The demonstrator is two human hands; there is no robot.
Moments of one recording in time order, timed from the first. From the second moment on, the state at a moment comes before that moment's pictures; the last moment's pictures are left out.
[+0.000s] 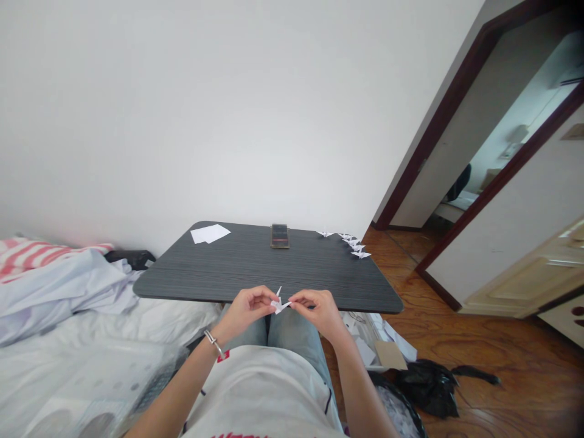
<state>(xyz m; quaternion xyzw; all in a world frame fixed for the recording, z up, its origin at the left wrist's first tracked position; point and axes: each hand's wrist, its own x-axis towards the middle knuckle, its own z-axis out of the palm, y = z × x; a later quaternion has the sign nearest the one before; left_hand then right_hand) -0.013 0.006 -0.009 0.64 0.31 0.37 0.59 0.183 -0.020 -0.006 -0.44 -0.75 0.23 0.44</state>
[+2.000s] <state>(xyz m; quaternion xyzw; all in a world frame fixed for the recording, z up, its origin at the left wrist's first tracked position) -0.007 -0.020 0.021 0.80 0.21 0.47 0.32 0.150 -0.033 -0.024 -0.31 -0.60 0.07 0.74</state>
